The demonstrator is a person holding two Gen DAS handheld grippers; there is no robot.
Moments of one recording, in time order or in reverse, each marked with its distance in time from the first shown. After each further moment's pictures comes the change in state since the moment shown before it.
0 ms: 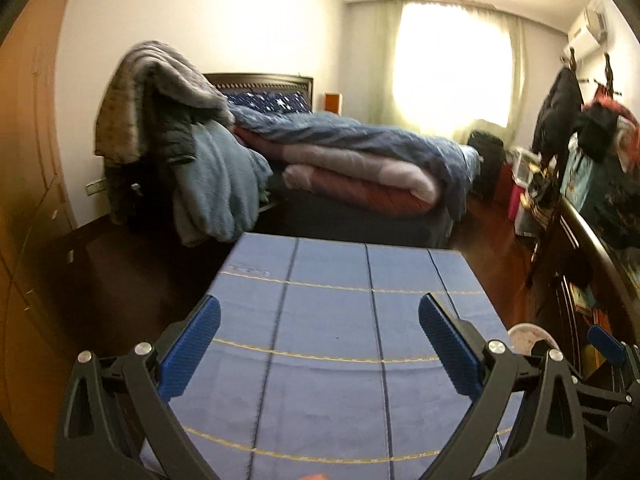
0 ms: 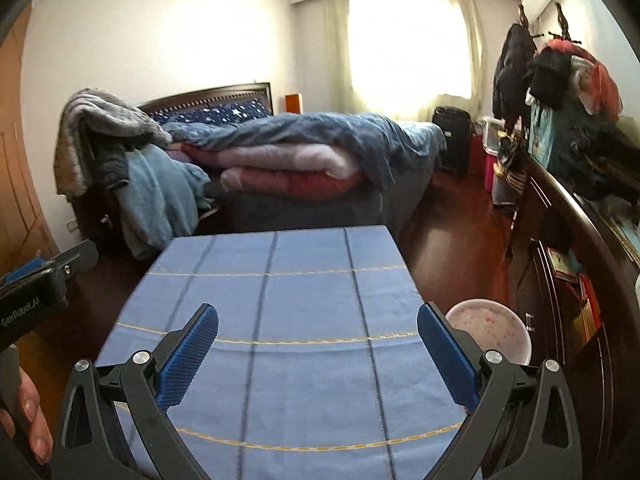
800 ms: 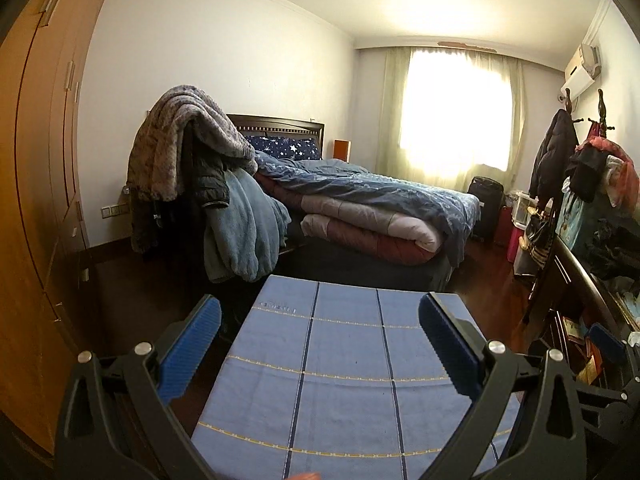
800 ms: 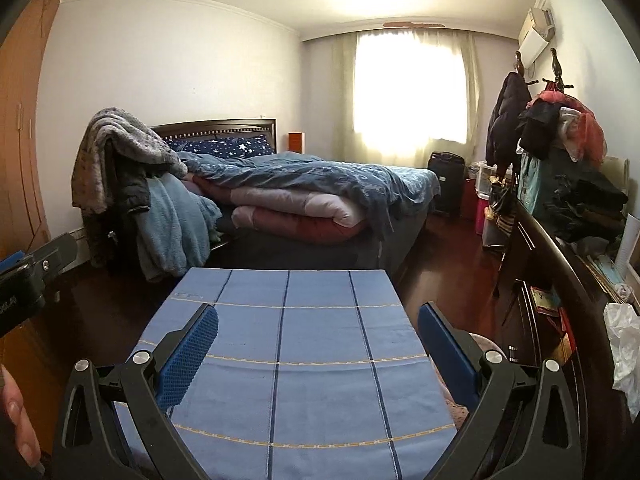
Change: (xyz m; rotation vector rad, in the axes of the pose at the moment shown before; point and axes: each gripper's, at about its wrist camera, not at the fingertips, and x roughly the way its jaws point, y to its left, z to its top) left arm -0.094 0.036 0.009 -0.032 -0.160 0.005; right arm -0.074 0.042 0.007 -0.062 -0.142 -0.043
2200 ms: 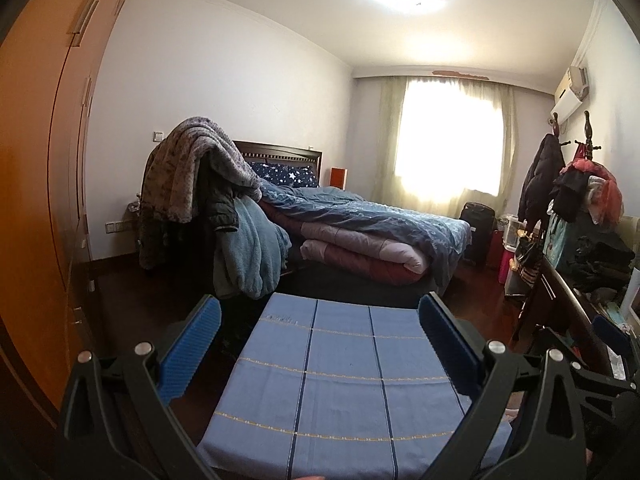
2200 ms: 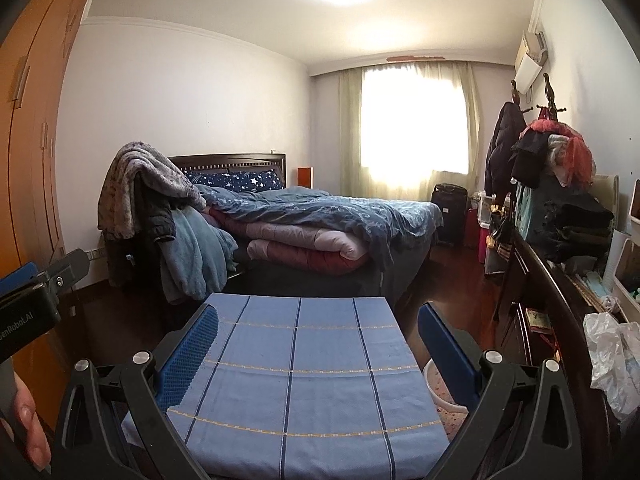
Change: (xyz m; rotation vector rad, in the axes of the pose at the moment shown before) left arm -0.099 0.016 -0.006 -0.015 -0.109 -0.026; right arm -0.097 0.009 -0.002 -0.008 -0.136 0.027
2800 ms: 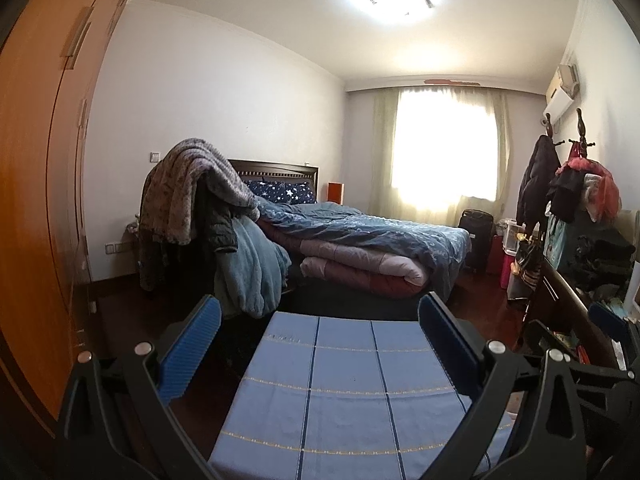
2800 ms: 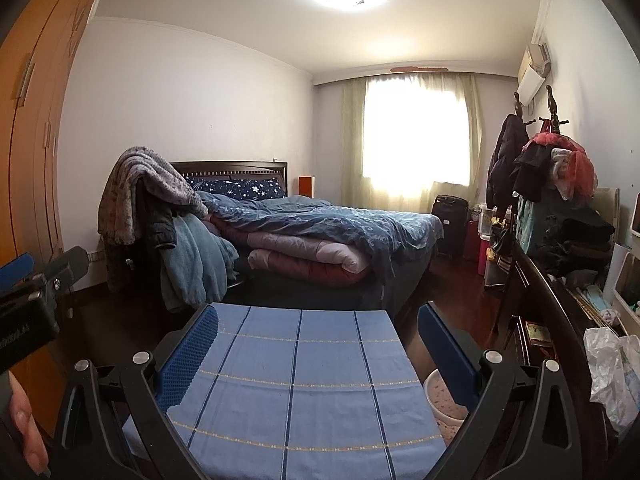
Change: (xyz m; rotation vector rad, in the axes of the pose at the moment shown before) left arm -0.001 -0.005 0.008 0.048 -0.056 -0.002; right arm 0.006 0.007 0.008 -0.014 -0.036 -0.002
